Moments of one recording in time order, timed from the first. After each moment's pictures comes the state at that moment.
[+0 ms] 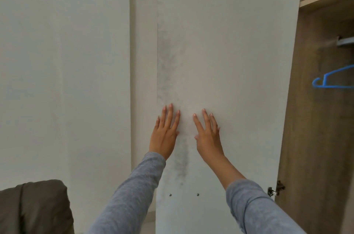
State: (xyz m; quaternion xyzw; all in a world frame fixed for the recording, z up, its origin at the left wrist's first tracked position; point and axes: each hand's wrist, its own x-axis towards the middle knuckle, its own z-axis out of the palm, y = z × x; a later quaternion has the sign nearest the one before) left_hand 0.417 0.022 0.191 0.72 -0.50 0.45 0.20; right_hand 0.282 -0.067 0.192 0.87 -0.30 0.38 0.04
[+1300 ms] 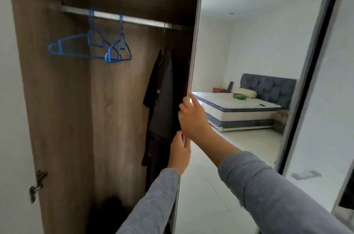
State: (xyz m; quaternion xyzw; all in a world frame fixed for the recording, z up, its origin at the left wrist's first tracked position) left_hand -0.102 -0.009 0.132 0.16 -0.71 -0.53 0.43; right_hand -0.133 0.033 0.242 0.48 -0.74 -0.22 0.42
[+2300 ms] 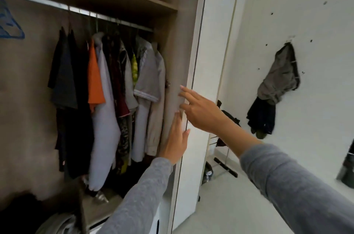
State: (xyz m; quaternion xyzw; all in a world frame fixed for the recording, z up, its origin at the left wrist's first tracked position) left_hand -0.083 0.337 0.118 -0.06 -0.84 -0.40 0.35; right_hand -0.119 0.441 0.226 0.49 -0.74 -0.09 0.45
